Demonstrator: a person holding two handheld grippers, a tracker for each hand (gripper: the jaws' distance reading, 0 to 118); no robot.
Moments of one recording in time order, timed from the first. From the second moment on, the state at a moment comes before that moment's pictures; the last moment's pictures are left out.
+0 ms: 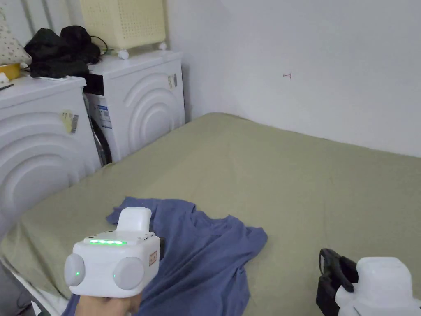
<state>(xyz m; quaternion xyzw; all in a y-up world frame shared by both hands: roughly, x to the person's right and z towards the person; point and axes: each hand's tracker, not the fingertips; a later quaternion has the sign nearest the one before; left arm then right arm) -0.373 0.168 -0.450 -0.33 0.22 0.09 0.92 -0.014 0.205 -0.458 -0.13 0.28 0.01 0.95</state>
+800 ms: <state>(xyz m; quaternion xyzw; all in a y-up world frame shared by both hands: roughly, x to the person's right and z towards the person) -0.389 0.075 -0.544 -0.50 0.14 0.10 0.85 0.036 0.165 -0.460 -0.22 0.23 0.03 0.95</state>
